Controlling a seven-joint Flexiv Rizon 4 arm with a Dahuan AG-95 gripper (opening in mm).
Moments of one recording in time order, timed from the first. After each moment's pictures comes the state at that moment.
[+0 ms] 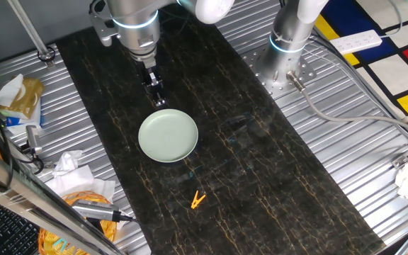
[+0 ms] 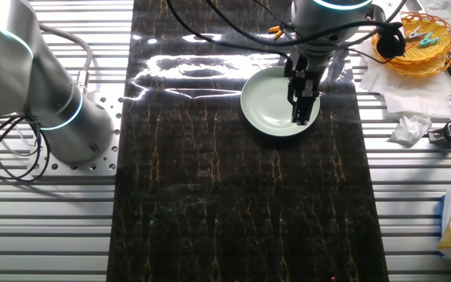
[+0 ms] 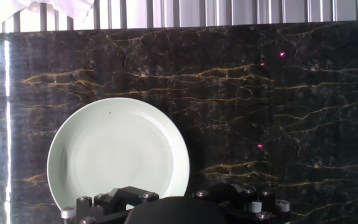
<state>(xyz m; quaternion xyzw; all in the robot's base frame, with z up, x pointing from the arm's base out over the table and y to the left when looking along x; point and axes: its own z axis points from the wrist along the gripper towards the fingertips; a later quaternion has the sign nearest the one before) 0.500 0.000 0.170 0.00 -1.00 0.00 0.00</state>
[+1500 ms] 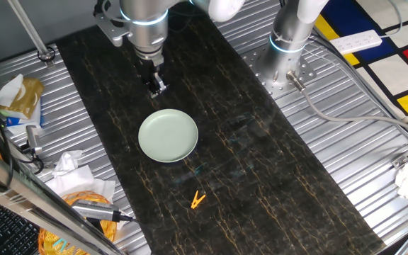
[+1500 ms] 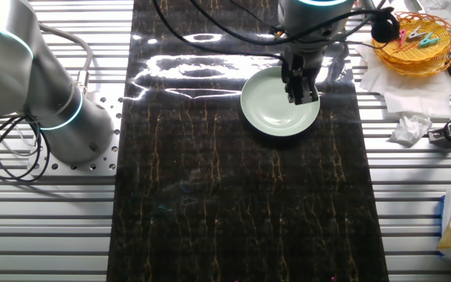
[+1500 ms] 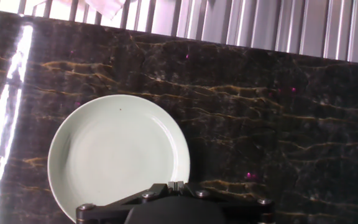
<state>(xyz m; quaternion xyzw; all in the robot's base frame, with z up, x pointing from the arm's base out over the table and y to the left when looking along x) 0.500 0.009 0.172 0.09 -1.00 0.01 -0.03</state>
